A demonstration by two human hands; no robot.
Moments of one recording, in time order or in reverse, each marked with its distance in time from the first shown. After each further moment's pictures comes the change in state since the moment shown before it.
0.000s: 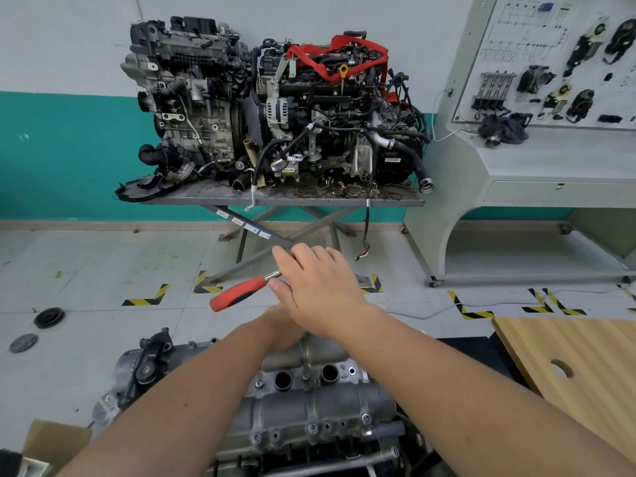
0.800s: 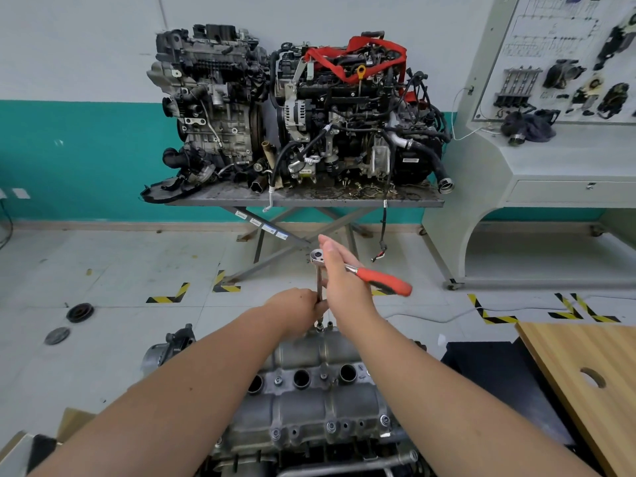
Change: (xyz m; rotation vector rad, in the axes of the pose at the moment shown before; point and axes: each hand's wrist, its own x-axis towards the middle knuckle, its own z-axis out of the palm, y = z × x) left_hand -0.002 -0.006 -0.028 0.255 0.025 0.081; right_hand 0.006 -0.010 0.024 1.517 0.250 0.728
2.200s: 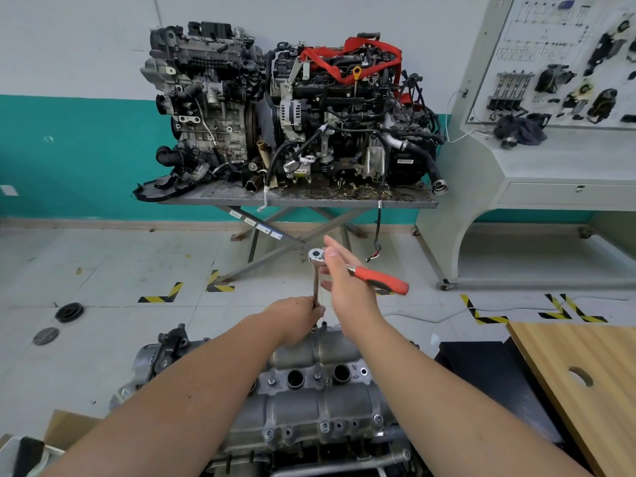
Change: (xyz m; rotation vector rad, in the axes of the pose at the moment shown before) left_hand 0.007 -0.002 0.020 -0.066 0.013 0.016; right_hand -0.001 0.003 -0.015 -0.035 -0.012 -0.023
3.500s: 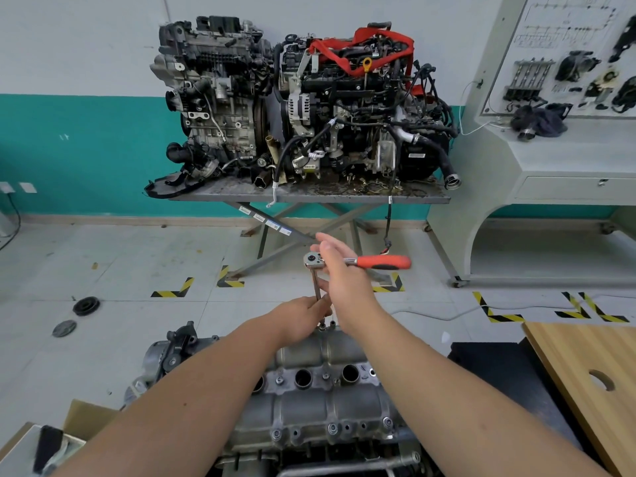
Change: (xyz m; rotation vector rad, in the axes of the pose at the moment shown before) left_hand -0.006 -0.003 0.005 -0.499 -0.058 -0.078; right_hand 0.010 -0.009 0.017 0.076 -0.039 0.157
